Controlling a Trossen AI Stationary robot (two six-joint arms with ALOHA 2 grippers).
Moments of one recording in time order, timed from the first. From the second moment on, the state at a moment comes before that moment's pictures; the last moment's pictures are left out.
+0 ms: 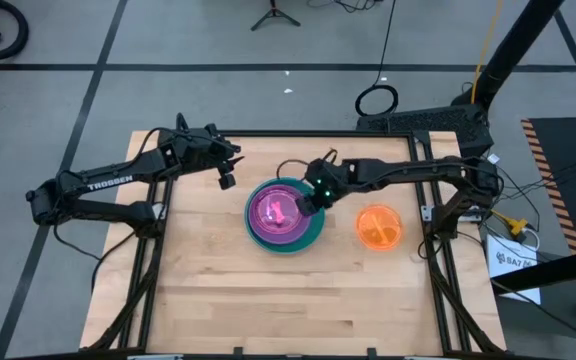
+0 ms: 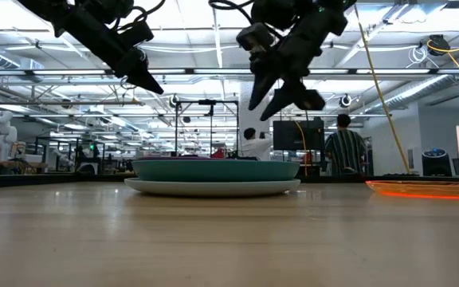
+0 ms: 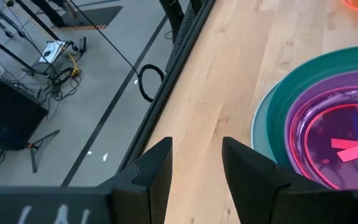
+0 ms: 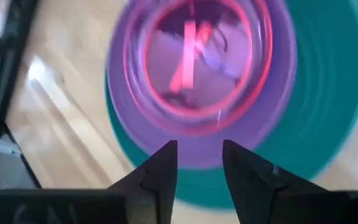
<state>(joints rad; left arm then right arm) 0.48 1.06 0.76 -0.23 -0.09 0.36 -0.15 1.64 1.19 -0.53 -0.19 0.89</state>
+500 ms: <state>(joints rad) 0.48 1.06 0.76 -0.23 -0.09 0.36 -0.07 1.68 1.37 -1.38 -0.16 1.02</state>
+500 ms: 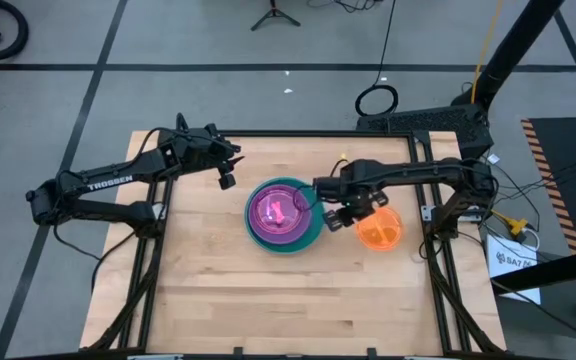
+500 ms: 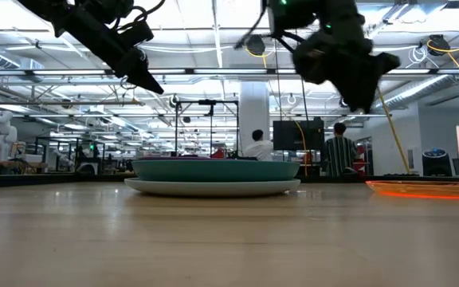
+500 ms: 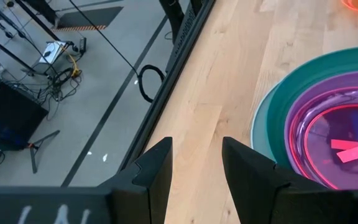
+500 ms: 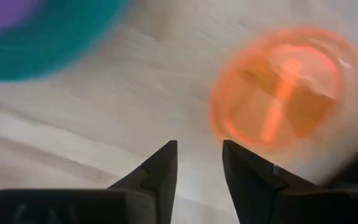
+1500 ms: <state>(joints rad) 0.48 1.06 0.76 -0.24 -0.09 0.35 0.04 1.68 0.98 -1.01 -0.12 1.14</state>
